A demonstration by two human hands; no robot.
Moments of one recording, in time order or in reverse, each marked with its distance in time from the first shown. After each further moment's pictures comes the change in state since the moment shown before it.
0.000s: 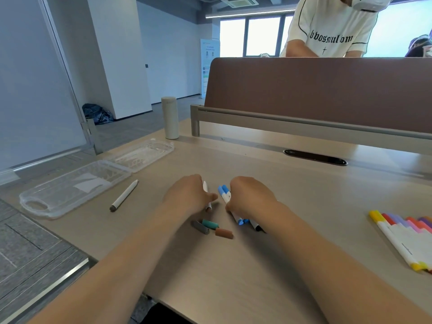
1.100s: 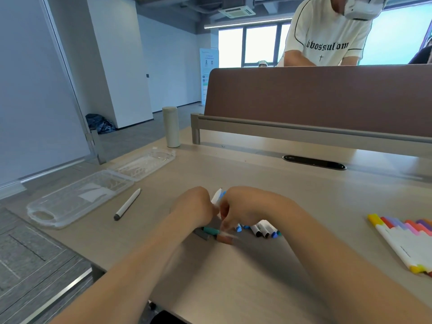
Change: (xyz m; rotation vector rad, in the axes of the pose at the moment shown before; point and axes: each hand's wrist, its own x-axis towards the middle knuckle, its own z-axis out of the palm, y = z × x) left_hand -0.015 0.010 -0.003 0.098 -0.098 0.004; right_hand -0.021 -0.001 -0.024 0.040 -0.256 -0.294
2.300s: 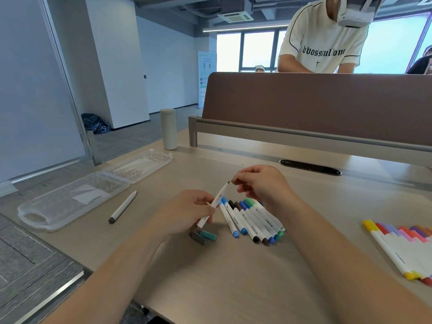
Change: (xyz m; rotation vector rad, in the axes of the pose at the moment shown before) left_hand -0.027 -0.021 -0.023 -0.671 -0.211 0.207; right_hand 0.009 0.039 -0.009 1.094 0.608 0.160
